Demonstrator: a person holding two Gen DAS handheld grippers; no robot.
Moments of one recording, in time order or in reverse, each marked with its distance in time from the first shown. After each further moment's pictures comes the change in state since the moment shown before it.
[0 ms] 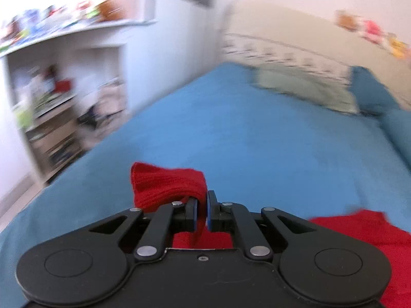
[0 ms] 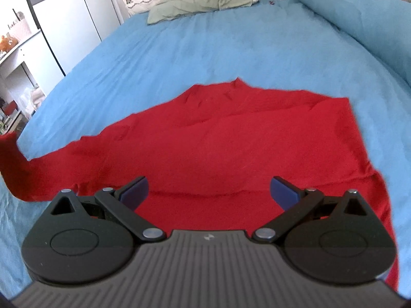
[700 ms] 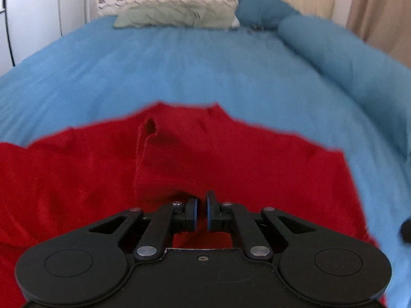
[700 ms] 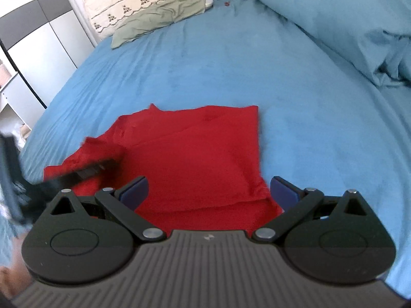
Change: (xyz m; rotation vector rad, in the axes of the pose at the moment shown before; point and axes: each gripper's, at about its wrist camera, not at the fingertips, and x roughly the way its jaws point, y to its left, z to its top) left arm 0.056 -0.326 -0.150 0.240 0.228 -0.260; right arm -0.020 -0.176 0.023 0.146 0.002 0.012
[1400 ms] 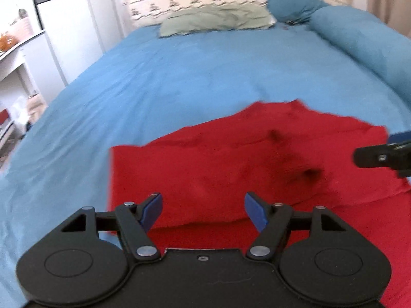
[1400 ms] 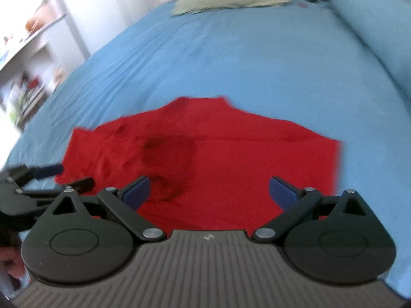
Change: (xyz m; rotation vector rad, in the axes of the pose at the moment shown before) left arm -0.099 0.113 -0.016 0.084 0.005 0.225; right arm 0.050 0.125 0.018 -0.375 0.084 0.129
